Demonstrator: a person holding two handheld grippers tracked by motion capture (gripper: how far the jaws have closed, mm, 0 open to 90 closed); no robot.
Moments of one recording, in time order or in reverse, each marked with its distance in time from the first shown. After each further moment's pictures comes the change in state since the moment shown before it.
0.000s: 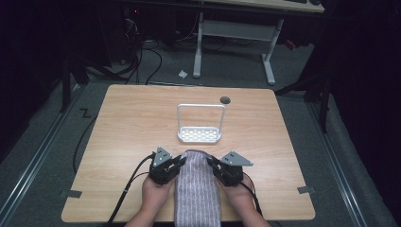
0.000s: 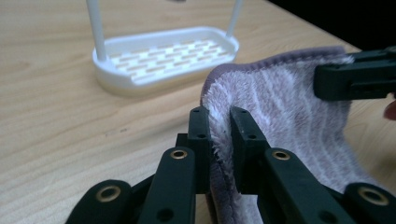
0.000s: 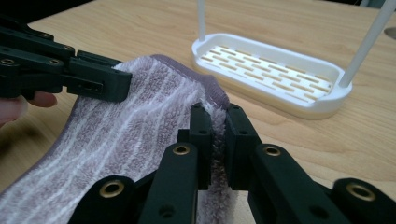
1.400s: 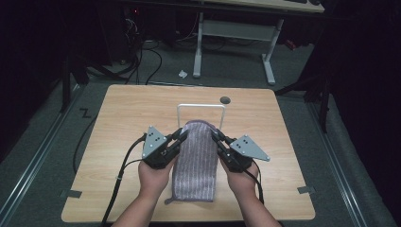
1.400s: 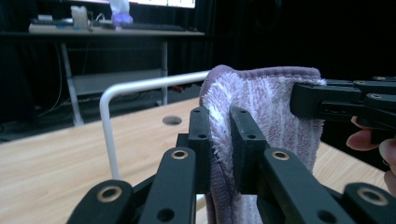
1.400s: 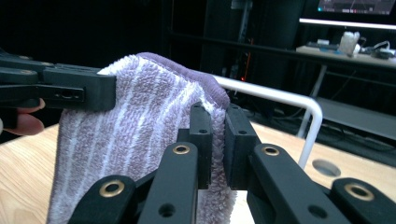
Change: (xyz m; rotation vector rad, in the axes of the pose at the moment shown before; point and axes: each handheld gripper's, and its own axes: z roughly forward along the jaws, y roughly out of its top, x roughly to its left) left arm -0.026 0.095 -0.053 -0.322 0.003 0.126; right arm 0.007 0.084 -0.047 -0.349 -0.083 -0.066
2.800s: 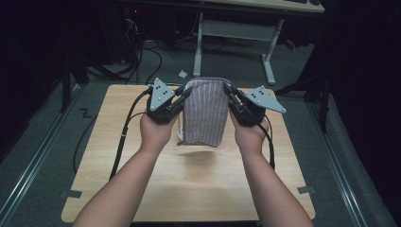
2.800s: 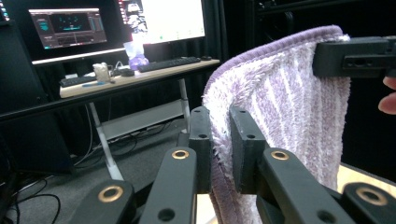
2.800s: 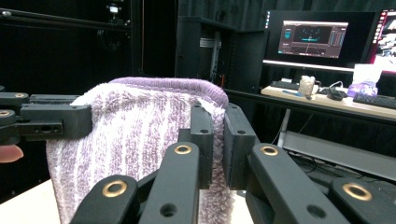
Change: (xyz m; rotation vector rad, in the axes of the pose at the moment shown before) left arm 0.044 0.090 0.060 -0.048 0.055 0.179; right arm -0.060 0.090 0.046 -0.115 -0.105 0.001
